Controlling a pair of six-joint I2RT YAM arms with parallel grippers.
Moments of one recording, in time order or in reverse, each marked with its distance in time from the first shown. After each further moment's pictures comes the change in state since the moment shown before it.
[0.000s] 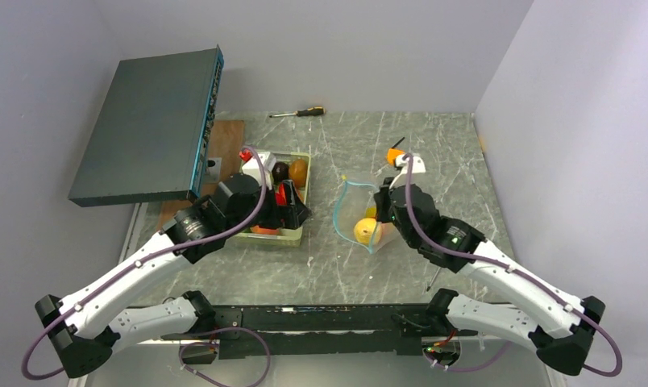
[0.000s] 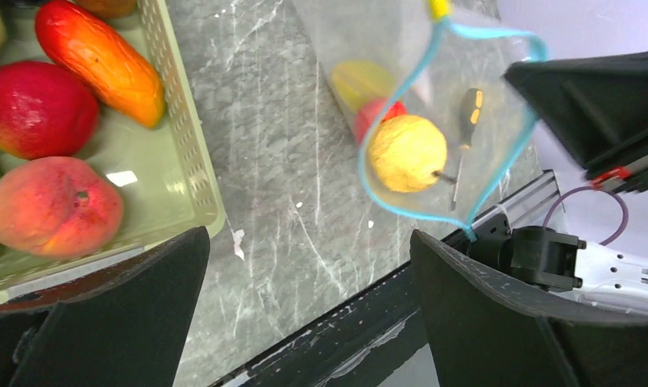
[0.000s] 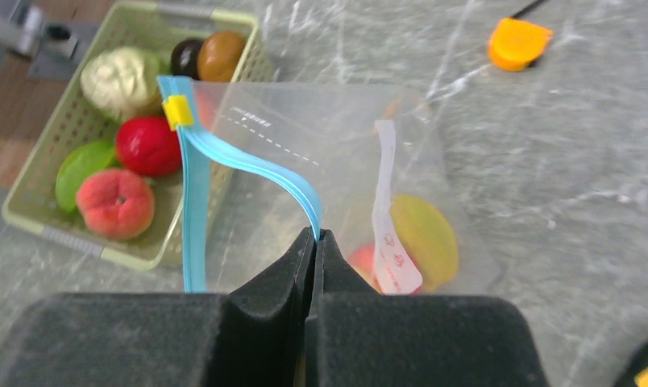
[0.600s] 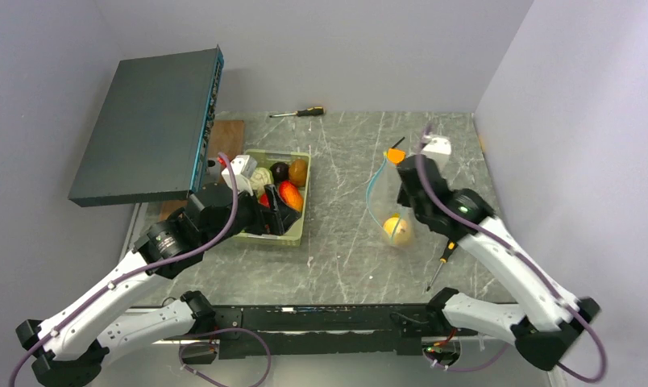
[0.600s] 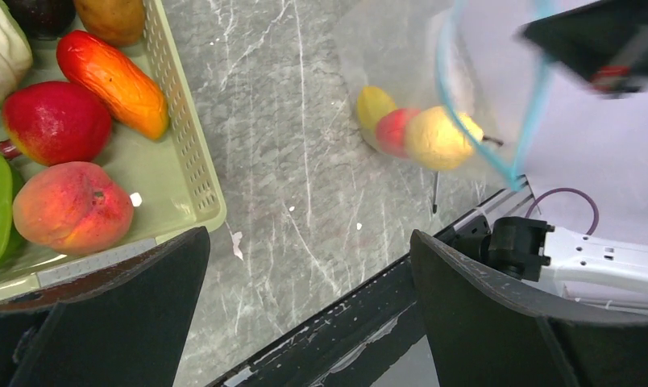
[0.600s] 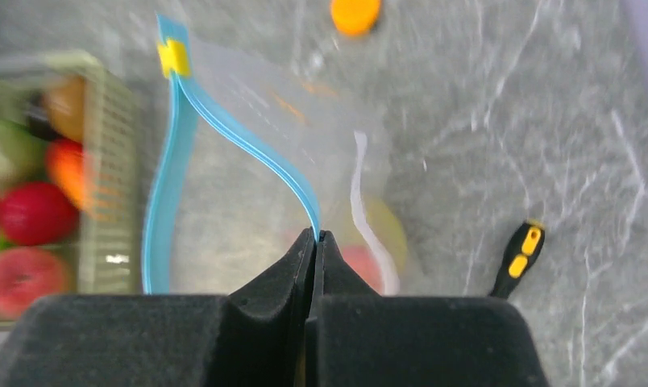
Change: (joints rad) left arm 0.000 -0.164 -0.014 -0.043 -0.021 0.030; right arm -0.151 0.116 0.412 -0.513 0.172 0.168
